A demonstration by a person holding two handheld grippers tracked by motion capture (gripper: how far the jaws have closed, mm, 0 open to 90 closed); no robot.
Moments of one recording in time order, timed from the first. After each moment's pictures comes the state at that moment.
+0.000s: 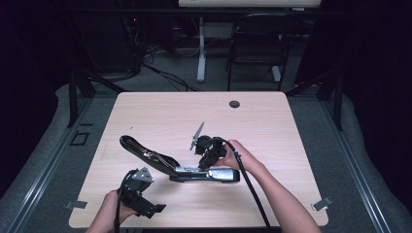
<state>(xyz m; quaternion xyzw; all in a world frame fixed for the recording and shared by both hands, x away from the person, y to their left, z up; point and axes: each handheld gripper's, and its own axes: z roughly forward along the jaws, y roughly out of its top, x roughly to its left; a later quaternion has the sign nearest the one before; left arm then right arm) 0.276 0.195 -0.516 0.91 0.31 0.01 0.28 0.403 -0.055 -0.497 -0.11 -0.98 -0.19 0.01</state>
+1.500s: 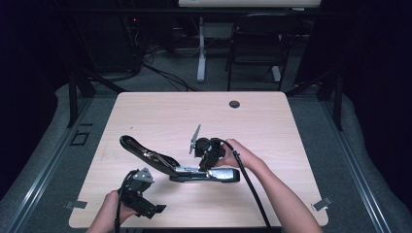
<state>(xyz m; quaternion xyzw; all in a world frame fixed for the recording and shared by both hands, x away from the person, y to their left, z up) 0.277 0.194 -0.517 0.91 0.31 0.01 0.28 0.407 -0.050 -0.505 -0.06 -0.98 -0.16 0.03</state>
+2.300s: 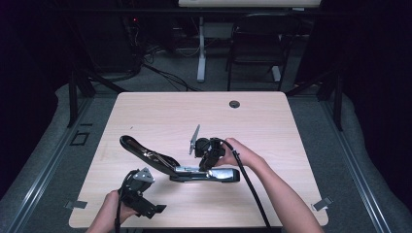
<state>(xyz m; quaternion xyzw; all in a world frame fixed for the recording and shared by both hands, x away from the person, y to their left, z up) 0.277 0.194 -0.518 0.91 0.31 0.00 0.28 0.408 -0.050 -0.504 -0.04 -0.99 -0.16 0.03</state>
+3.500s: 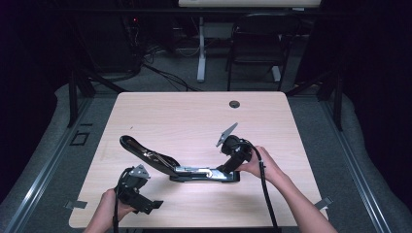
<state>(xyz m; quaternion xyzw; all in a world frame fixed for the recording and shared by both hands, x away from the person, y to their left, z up) 0.283 0.205 -0.515 0.90 0.34 0.01 0.28 0.380 -0.131 -0.486 -0.23 -0.94 -0.24 -0.05</state>
